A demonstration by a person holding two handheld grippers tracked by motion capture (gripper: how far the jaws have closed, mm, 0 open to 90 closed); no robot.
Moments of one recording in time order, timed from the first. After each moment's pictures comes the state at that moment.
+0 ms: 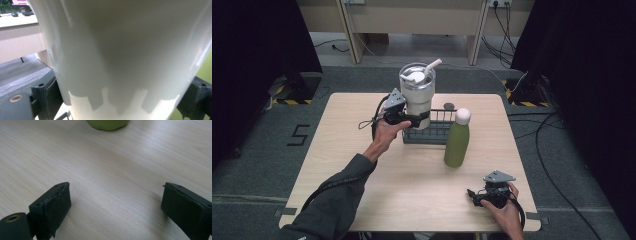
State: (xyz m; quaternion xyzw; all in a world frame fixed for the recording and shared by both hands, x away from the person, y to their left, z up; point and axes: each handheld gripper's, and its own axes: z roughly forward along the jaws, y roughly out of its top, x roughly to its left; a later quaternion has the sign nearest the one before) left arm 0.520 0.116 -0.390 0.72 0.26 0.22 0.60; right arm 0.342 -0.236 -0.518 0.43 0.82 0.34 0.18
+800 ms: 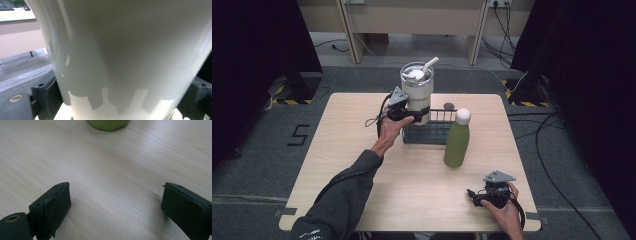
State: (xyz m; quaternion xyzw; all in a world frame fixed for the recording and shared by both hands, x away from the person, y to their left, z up) left arm 0.549 0.111 -0.415 0.71 0.30 0.22 0.60; right arm 0.342 -0.236 -0.519 0.43 0.82 0.34 0.18
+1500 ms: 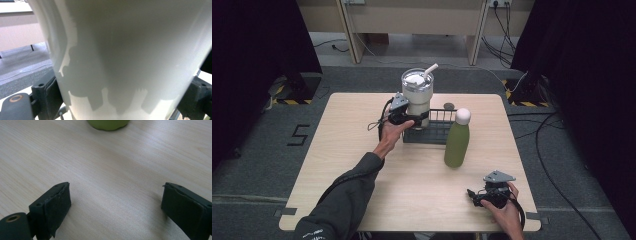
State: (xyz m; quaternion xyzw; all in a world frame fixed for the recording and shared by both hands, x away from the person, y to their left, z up) left arm 0.555 0.111 -0.442 0.71 0.31 0.22 0.59; right arm 0.341 -0.235 -0.518 0.43 0.82 0.34 0.18
